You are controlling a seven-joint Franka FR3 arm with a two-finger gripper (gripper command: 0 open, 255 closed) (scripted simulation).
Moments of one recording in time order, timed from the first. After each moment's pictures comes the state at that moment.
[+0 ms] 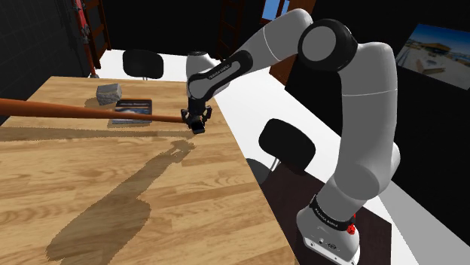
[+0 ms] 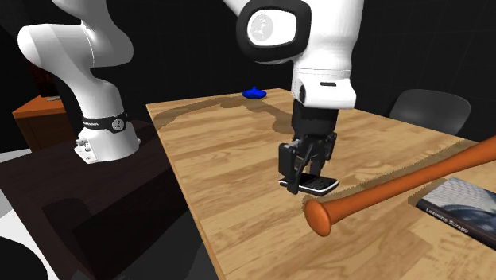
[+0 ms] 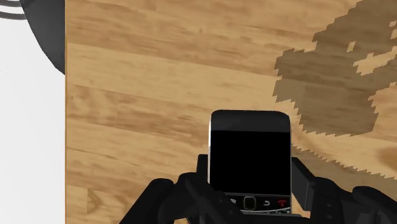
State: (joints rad) arm -0.18 0.54 0.22 -1.81 -0.24 2.33 0.60
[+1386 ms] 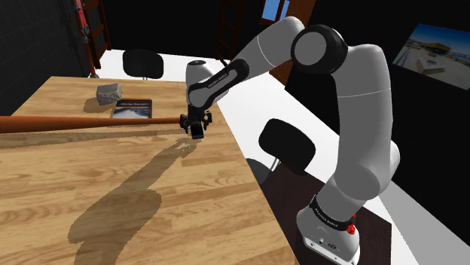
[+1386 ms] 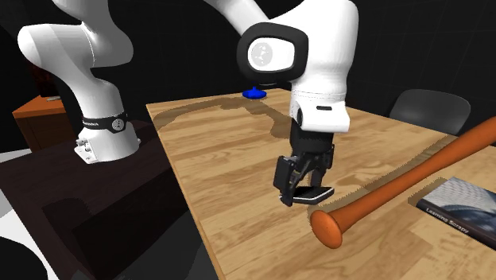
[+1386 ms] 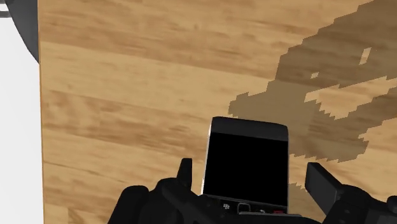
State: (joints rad) arm -0.17 0.59 0.21 -1.81 -0.26 2.38 0.62
